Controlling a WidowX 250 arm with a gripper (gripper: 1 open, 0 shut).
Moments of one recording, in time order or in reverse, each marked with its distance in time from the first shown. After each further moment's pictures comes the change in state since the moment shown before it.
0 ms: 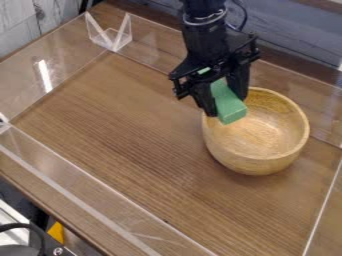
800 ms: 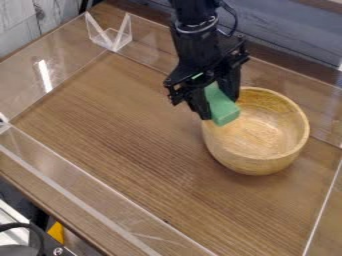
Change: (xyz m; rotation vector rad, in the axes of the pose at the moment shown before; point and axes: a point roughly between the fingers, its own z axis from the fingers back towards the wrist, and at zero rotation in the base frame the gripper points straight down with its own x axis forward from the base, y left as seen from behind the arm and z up) arm 0.005 0.006 -0.004 -0.018 -0.045 0.093
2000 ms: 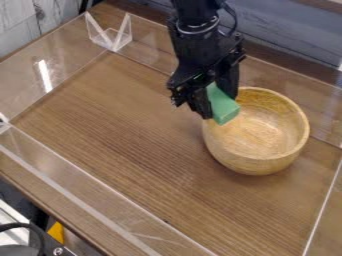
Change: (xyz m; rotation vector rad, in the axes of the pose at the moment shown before) arm -0.002 -0.002 -0.001 0.002 -0.029 0.081
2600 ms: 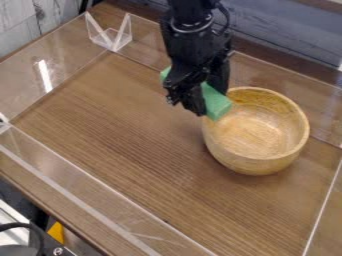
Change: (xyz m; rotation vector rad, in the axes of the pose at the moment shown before) arm 0.023 0.006 0.003 0.000 -0.059 0.183
